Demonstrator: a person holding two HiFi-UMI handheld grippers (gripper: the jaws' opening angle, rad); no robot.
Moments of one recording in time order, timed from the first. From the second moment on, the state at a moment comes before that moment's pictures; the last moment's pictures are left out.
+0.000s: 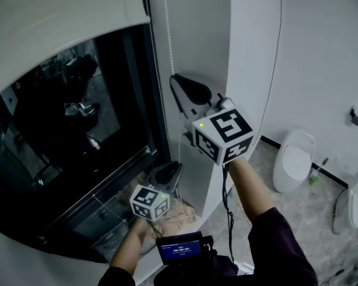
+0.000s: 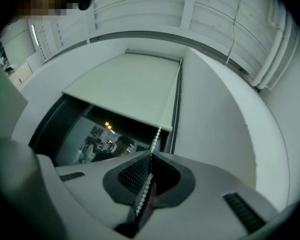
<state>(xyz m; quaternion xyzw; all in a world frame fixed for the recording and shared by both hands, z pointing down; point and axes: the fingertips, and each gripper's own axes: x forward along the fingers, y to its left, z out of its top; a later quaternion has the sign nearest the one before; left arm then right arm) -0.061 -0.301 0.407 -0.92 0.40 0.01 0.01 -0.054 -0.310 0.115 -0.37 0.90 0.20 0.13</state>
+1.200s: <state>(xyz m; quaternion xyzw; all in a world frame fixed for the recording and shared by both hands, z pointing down) -0.090 -0.302 0.152 -0.86 0.46 0.16 0.17 -0.074 -0.287 0.438 -0.32 0.94 0.04 -0.08</state>
